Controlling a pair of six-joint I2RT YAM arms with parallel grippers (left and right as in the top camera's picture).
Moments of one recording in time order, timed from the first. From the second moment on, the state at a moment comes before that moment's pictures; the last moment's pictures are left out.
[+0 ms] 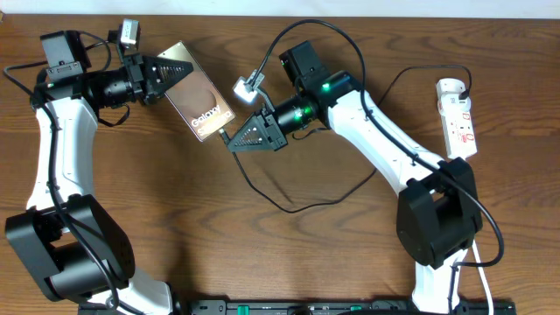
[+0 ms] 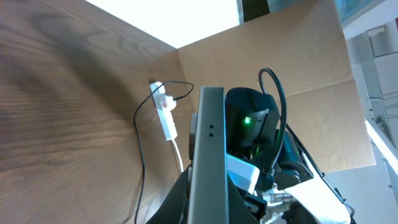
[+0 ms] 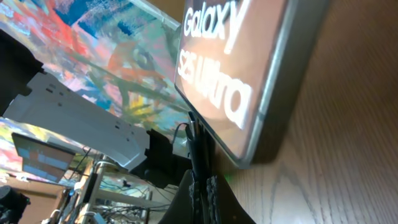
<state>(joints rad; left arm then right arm) 0.29 1.77 1.47 -0.66 1.46 -0.25 0.56 2.04 1.71 -0.74 -1.30 -0.14</state>
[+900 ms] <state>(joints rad) 0.29 1.77 1.47 -0.66 1.46 -0.25 0.57 2.04 1.71 -0.75 -1.24 -0.06</state>
